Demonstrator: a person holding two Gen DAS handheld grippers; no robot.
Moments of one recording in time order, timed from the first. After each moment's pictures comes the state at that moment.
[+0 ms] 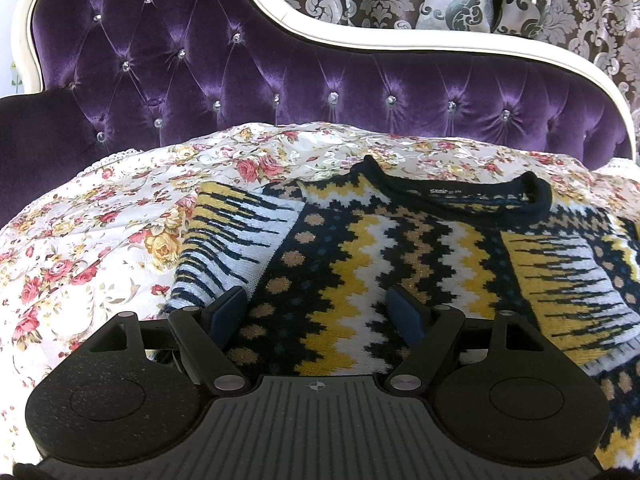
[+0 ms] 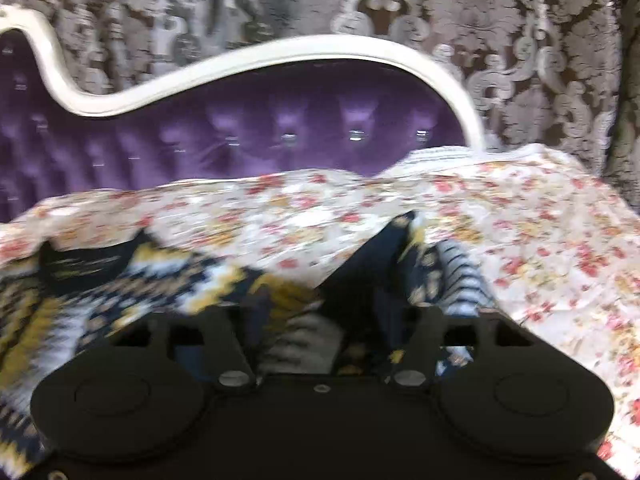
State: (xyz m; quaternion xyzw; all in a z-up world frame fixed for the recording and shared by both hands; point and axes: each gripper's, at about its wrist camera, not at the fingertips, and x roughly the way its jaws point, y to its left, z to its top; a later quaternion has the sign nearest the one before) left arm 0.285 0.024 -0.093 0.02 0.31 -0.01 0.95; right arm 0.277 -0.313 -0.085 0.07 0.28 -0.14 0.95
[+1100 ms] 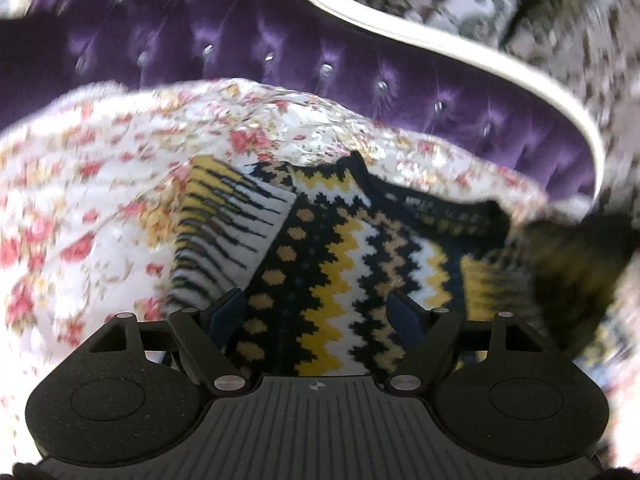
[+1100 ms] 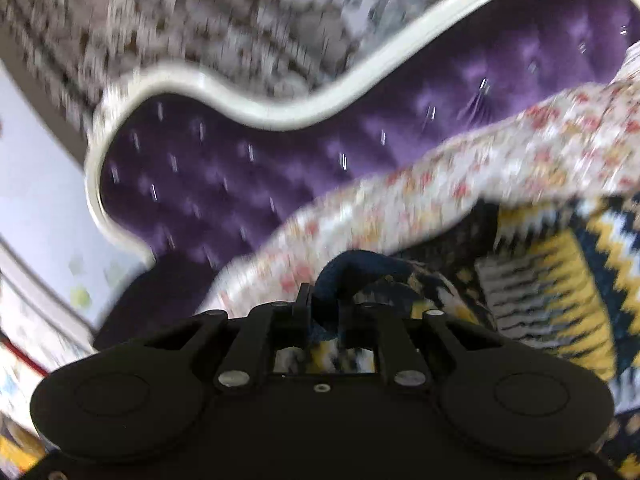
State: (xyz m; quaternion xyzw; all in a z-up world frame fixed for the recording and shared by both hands) left arm 0.293 0.070 -0.061 -0.12 0.39 -0.07 0.91; right arm 0.282 -0.141 -0.053 0.27 0.31 0.17 0.89
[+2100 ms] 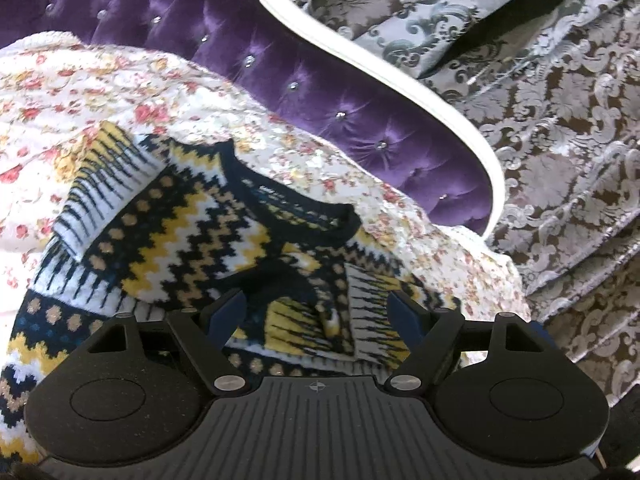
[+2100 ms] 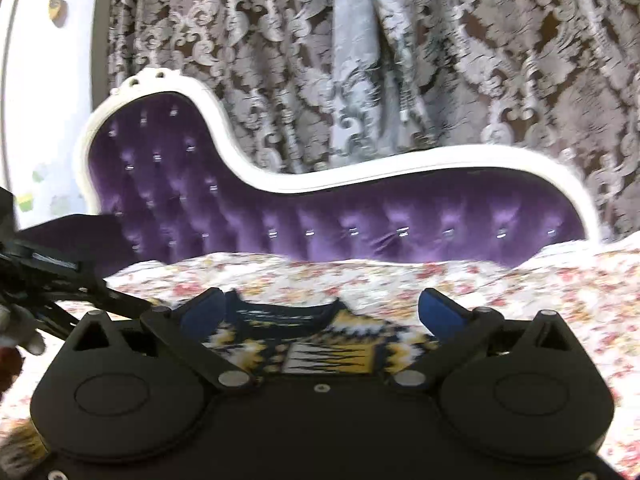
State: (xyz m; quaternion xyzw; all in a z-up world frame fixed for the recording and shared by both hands) left arm 0.251 0.016 -0.003 -0.24 0.40 -0.16 0.87; right arm 0.180 -0.241 -0.029 0.06 0.14 0.09 0.98
